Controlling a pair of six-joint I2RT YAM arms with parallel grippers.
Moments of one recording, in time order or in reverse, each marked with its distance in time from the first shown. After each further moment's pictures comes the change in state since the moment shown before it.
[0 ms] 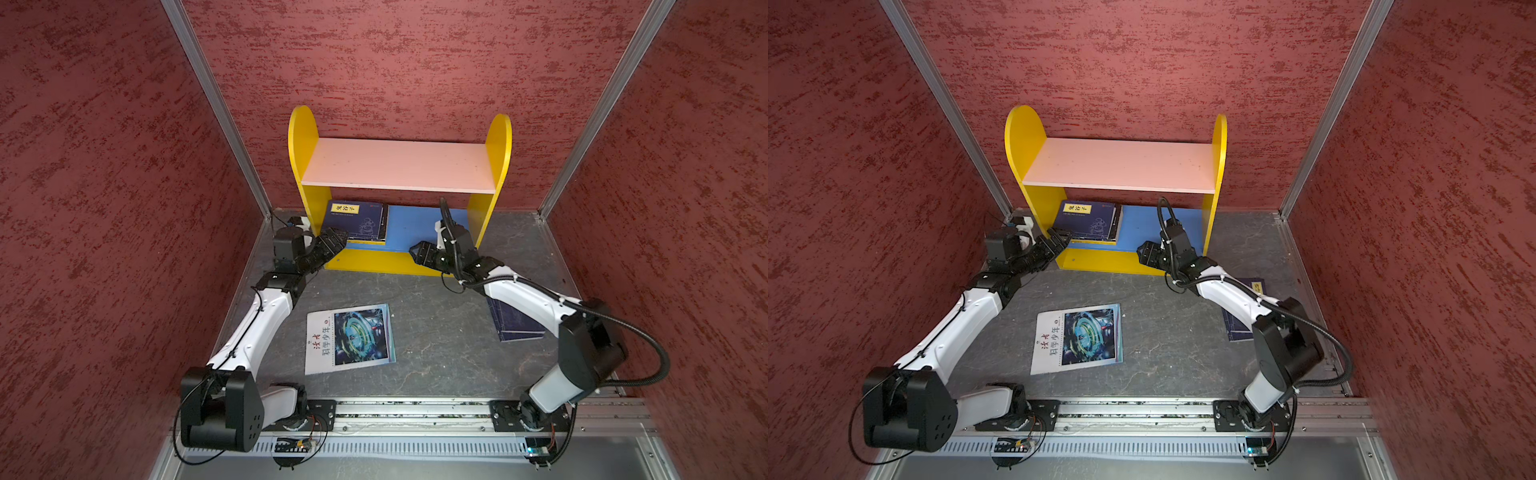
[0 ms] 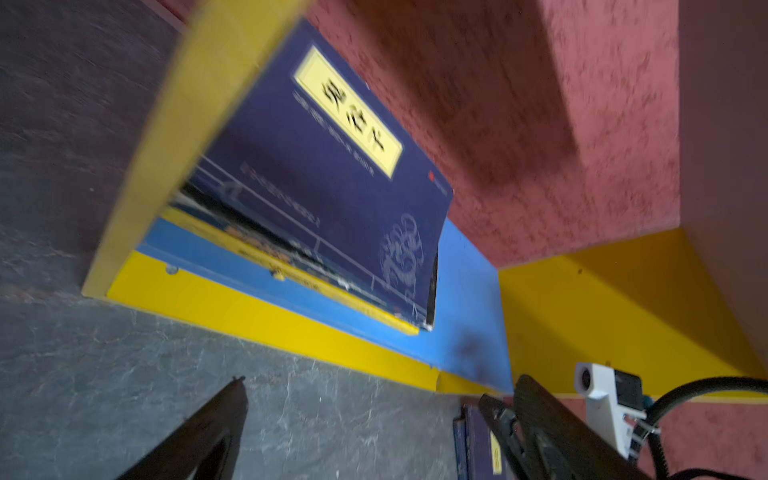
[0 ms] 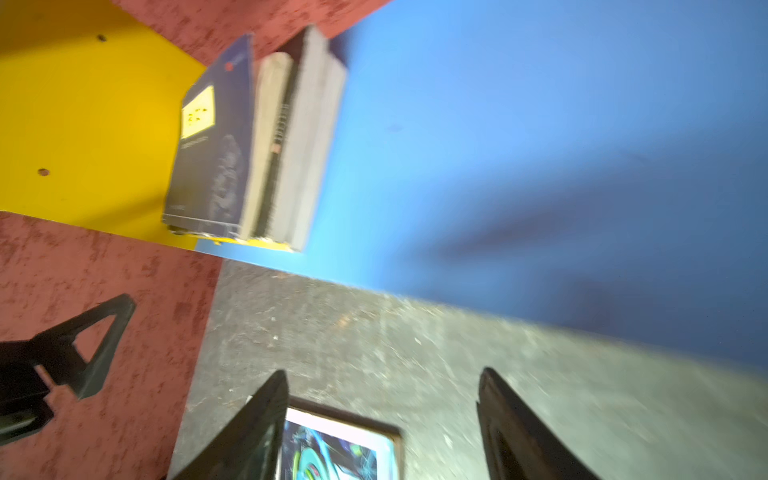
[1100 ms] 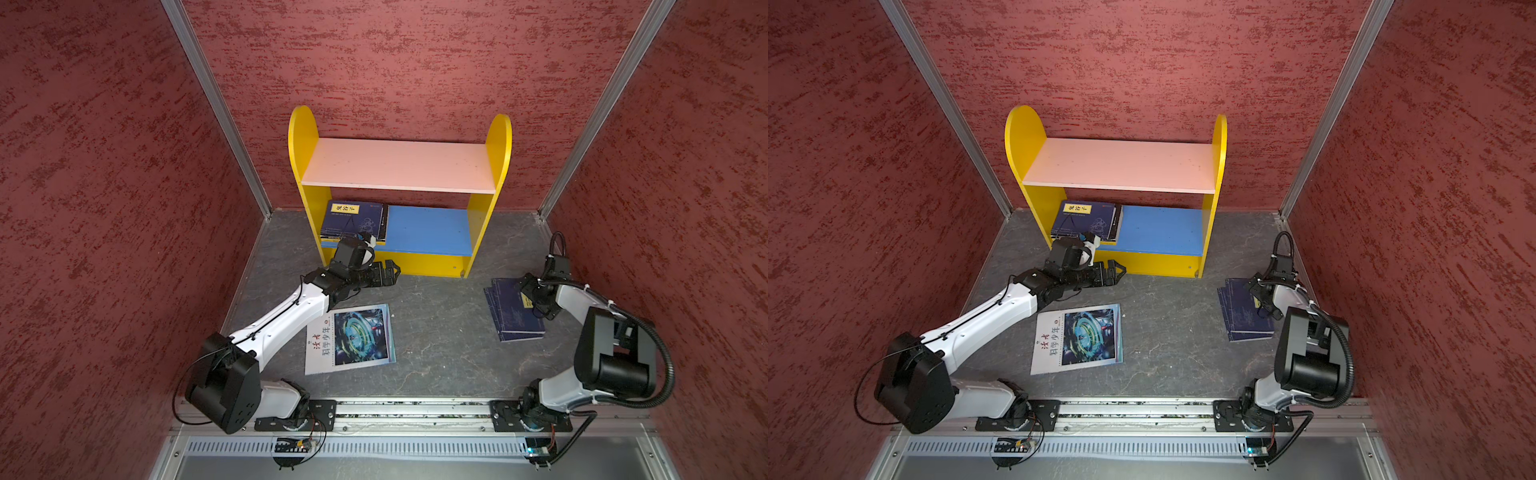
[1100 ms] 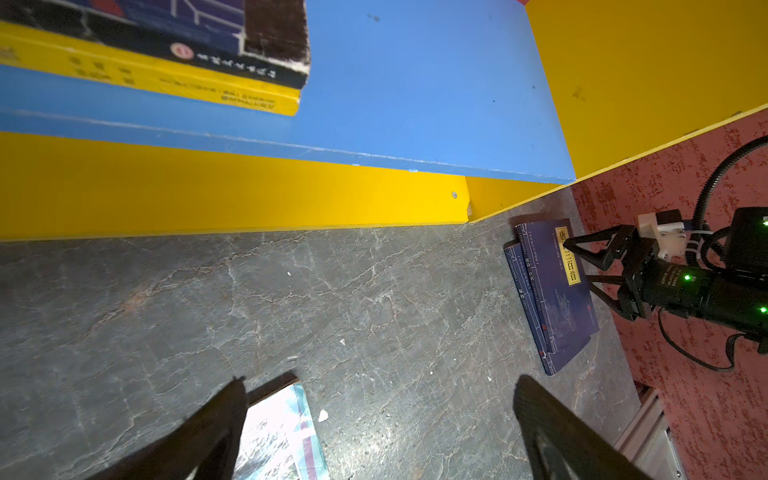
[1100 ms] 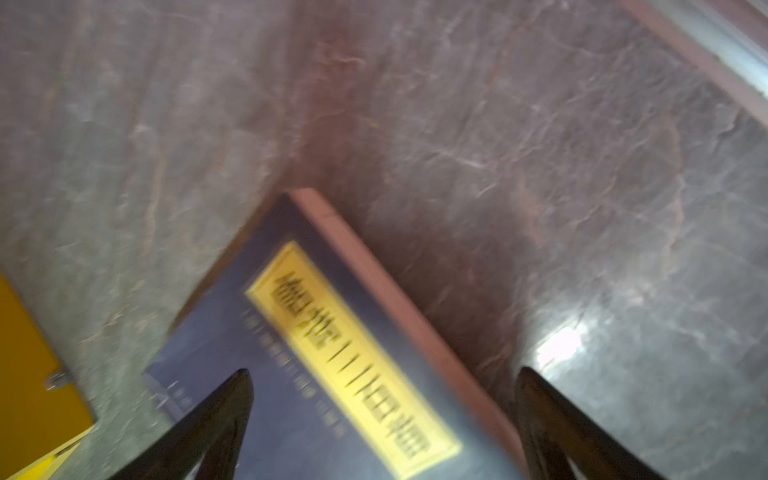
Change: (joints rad) left arm -0.399 0.131 0.085 -0.203 -0.161 0.233; right arm -0.860 0.022 -0.248 -0.291 0.022 -0.204
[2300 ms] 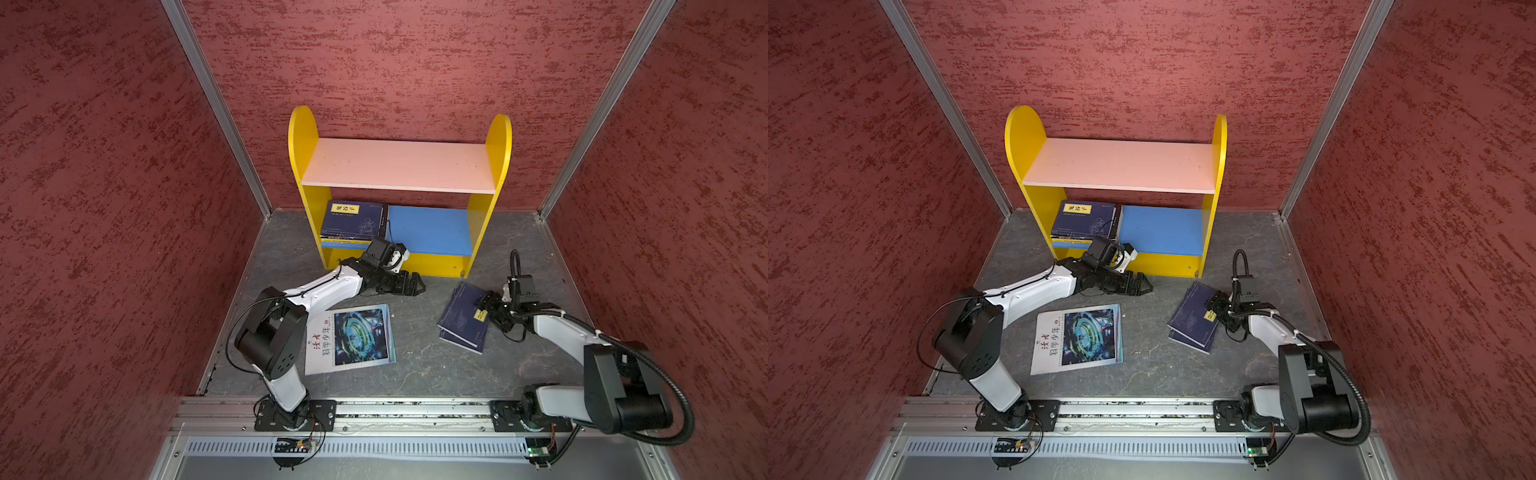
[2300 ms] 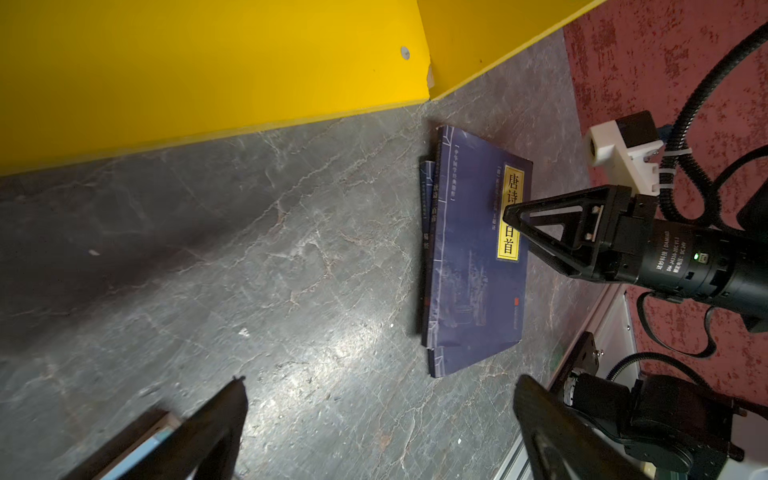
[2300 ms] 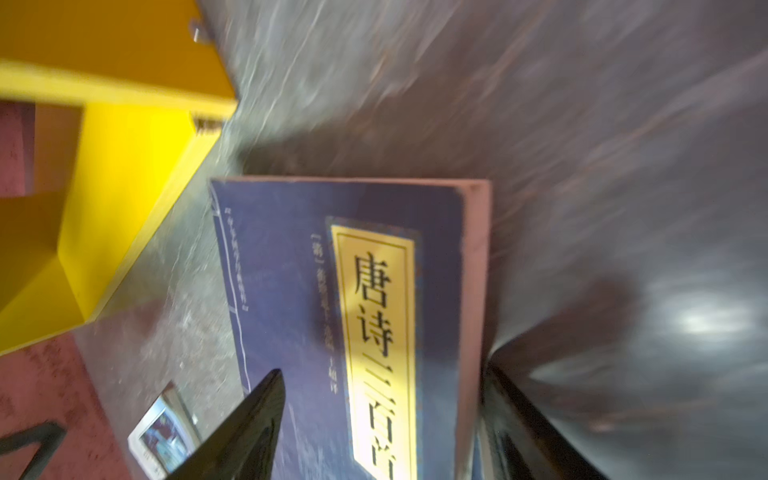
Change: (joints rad) left arm -0.082 0.365 0.193 -0.082 0.279 0.106; right arm 0.429 -0.224 -0.277 0.154 -0.280 0.284
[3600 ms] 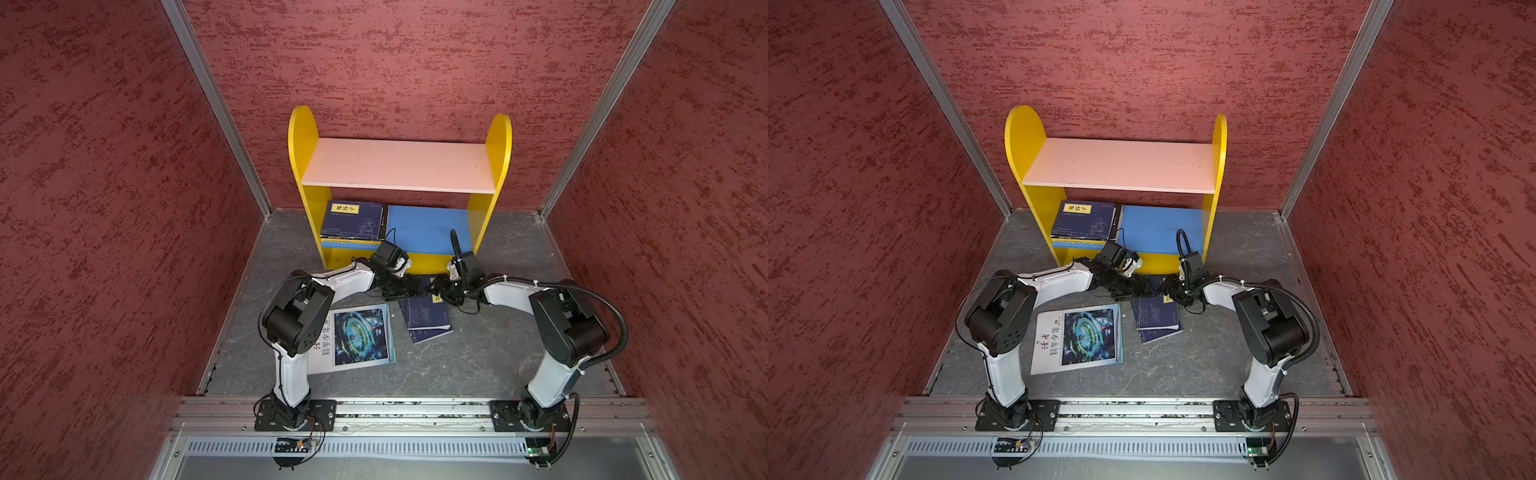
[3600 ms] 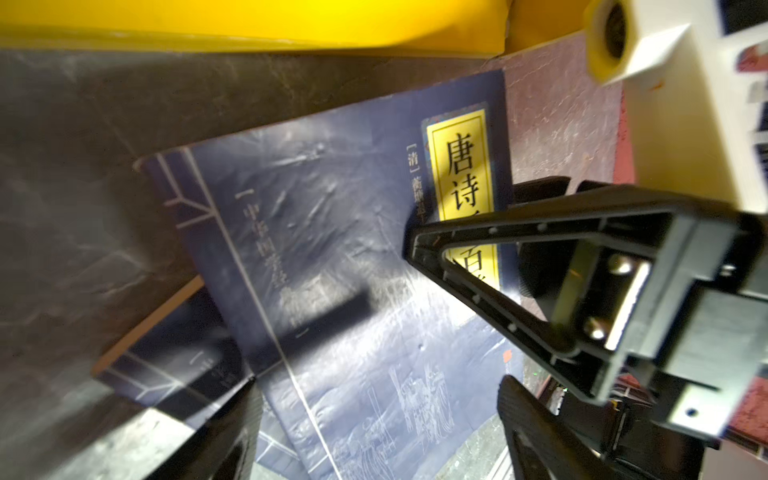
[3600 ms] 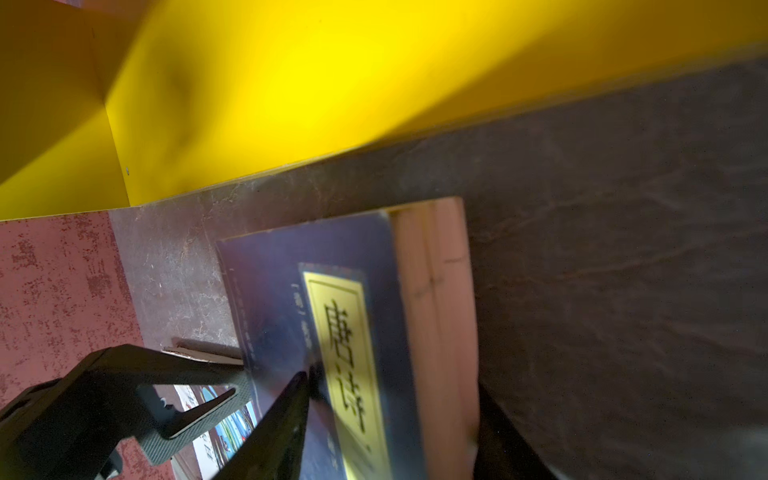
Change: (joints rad) left arm 0.007 0.177 0.045 0.048 0.085 -0.118; right arm 0.290 0.450 0.375 0.148 -0.099 -0.010
